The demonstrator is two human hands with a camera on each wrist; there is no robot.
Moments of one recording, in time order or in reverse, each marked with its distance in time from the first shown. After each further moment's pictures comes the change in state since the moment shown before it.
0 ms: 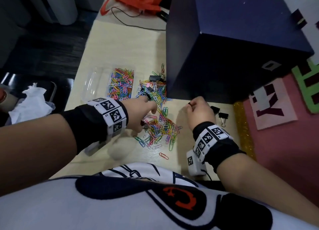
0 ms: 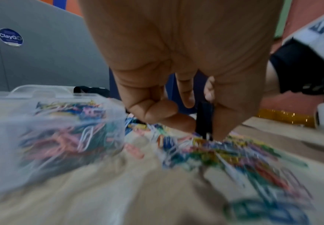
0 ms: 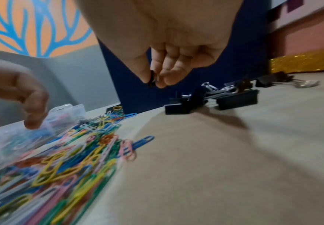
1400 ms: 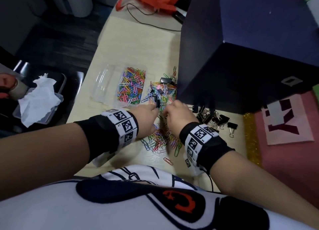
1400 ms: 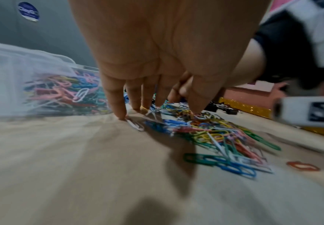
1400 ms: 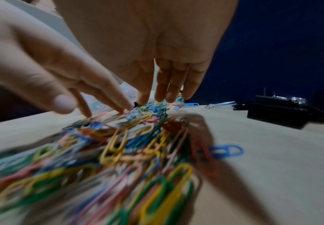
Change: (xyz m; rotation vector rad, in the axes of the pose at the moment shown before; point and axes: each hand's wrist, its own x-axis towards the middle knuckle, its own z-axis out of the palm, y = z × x) left_hand 0.009 0.003 0.030 -0.066 0.128 -0.094; right_hand -0.007 -0.060 0.025 -0.355 -0.393 -0.487
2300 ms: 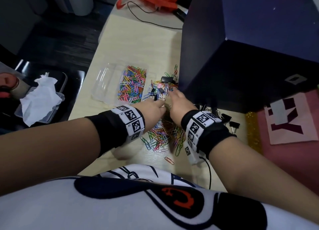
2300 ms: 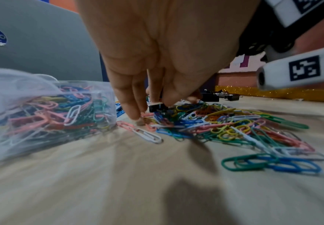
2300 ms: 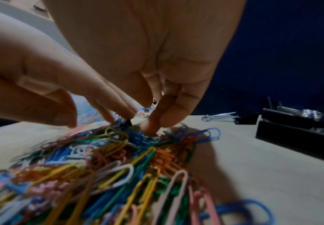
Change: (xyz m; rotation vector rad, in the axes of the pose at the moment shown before) left_hand 0.004 0.011 -0.024 0.173 -0.063 0.087; right_hand 0.023 -0.002 -0.016 0.181 -0.163 0.145
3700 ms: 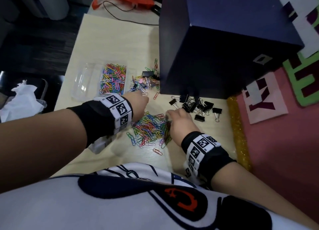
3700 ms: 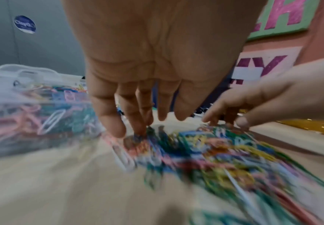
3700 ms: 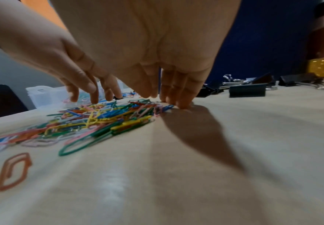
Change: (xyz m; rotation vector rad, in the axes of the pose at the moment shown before) left_hand 0.020 0.001 0.002 -0.115 -0.010 -0.143; right_hand -0.071 0.057 0.044 0.033 0.164 0.016
